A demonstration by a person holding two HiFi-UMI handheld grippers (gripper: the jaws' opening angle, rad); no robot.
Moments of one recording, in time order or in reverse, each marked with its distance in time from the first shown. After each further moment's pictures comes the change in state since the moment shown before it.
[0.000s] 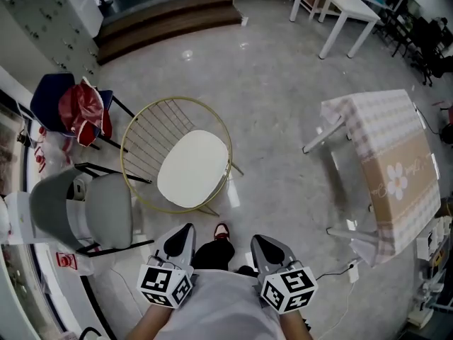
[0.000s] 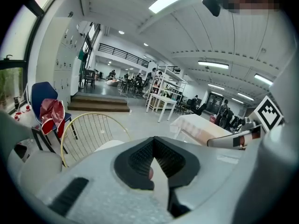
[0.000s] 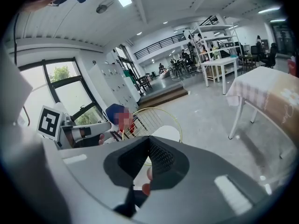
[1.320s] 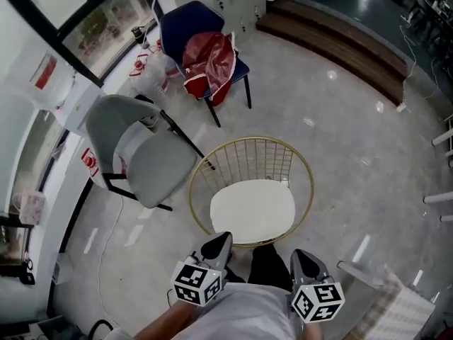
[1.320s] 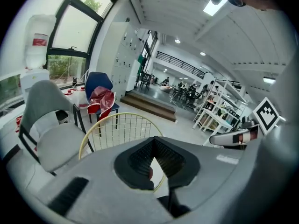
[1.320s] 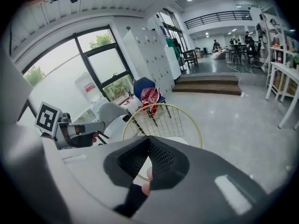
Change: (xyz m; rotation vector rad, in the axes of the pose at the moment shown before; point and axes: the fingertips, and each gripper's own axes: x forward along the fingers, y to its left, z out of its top) left arm 0.105 0.166 0.068 -0.433 -0.138 0.555; right arm 0.265 -0.018 0.173 -0.448 0.376 0.409
